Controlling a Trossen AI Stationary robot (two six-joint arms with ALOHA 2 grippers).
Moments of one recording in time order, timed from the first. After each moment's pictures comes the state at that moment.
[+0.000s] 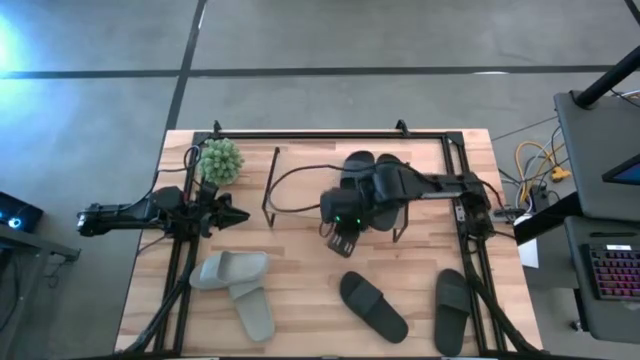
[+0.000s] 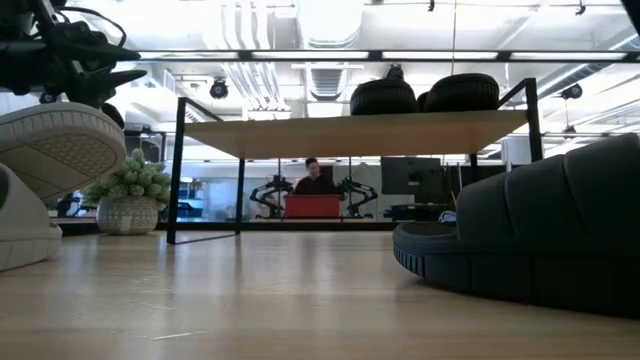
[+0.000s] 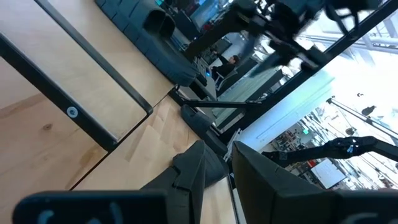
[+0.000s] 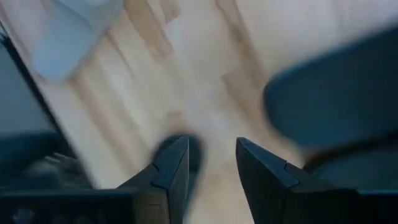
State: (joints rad) left arm 0.01 0.04 0.11 -0.11 0.07 -0.83; right arm 0.20 2.01 2.35 -1.57 0.03 0.78
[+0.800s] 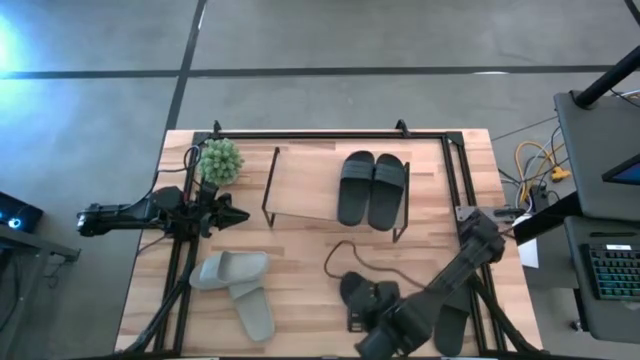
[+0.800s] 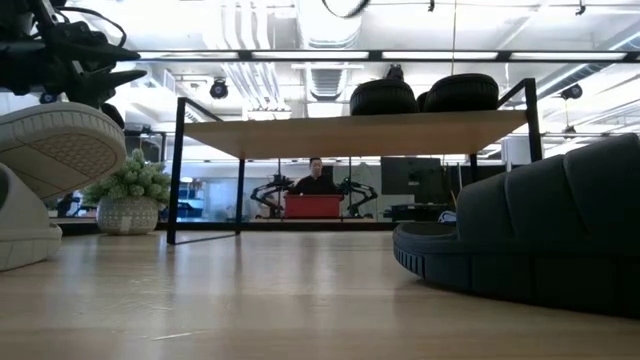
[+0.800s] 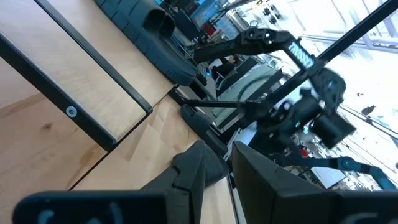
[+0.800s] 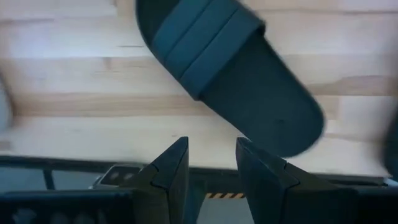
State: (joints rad) left arm 0.01 0.04 0.11 -0.11 0.07 -0.83; right arm 0.72 2.16 2.11 -1.43 0.13 2.30
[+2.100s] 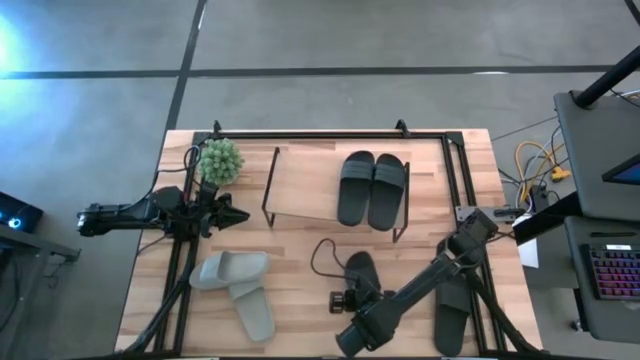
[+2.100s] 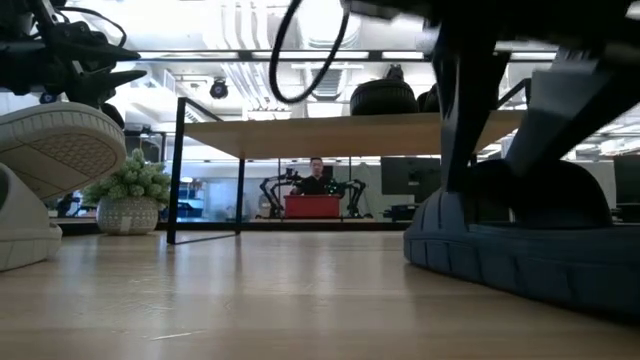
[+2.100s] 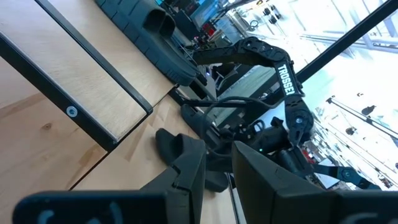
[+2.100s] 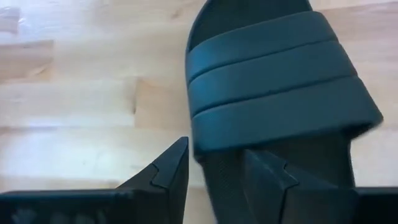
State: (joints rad) left arm 0.01 0.04 0.11 -0.11 0.07 -0.83; right arm 0.66 2.31 1.94 -1.31 0.48 2.30
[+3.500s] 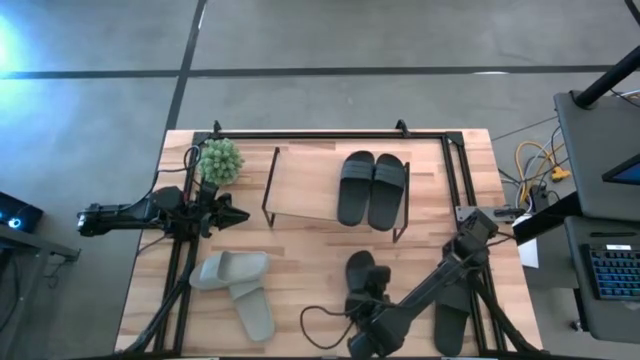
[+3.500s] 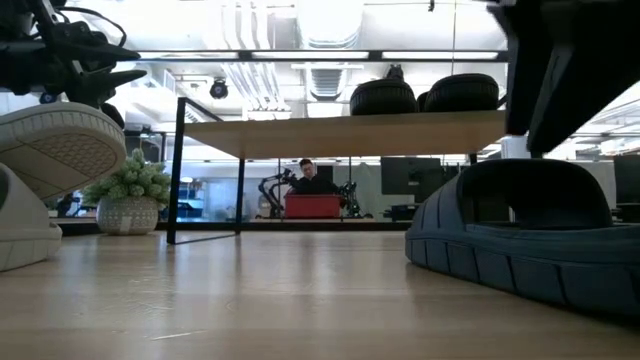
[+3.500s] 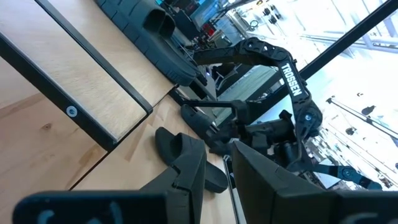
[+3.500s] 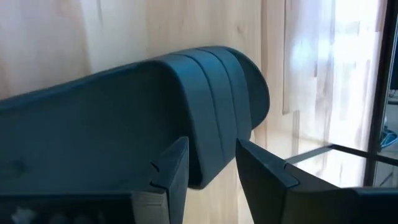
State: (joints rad) left arm 0.01 0.04 0.11 -0.11 0.07 -0.83; right arm 0.70 2.30 2.00 -1.55 0.50 0.81
